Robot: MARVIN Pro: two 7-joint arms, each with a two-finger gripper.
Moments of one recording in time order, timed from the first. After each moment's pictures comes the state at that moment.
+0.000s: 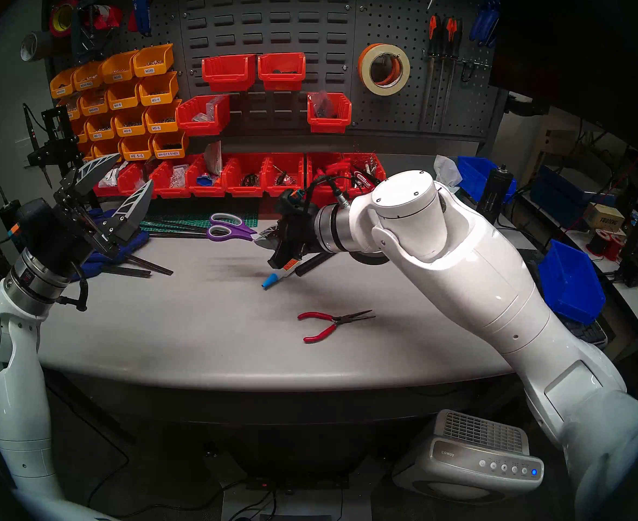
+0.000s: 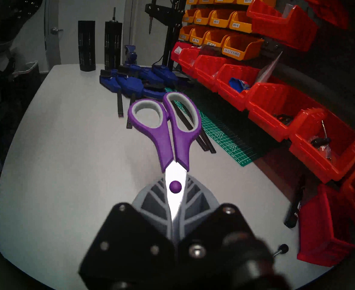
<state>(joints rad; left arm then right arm) 1.79 -1.36 -2.17 -2.16 -0.55 -0.06 -0.97 -0.88 -0.92 0.91 -1.90 0.53 0.73 0.54</state>
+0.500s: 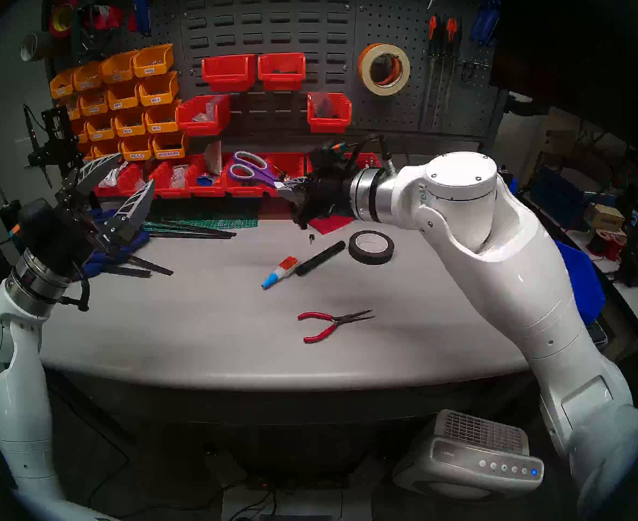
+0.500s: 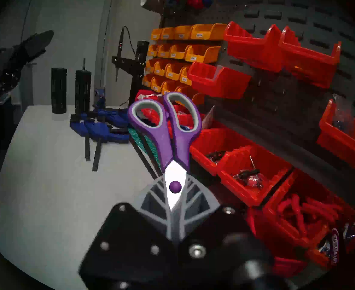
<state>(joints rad) 1.79 -1.37 -2.16 -2.17 -0.55 -0.06 -0.97 -1.00 -0.88 1.15 -2.02 0.61 0.66 0.43</state>
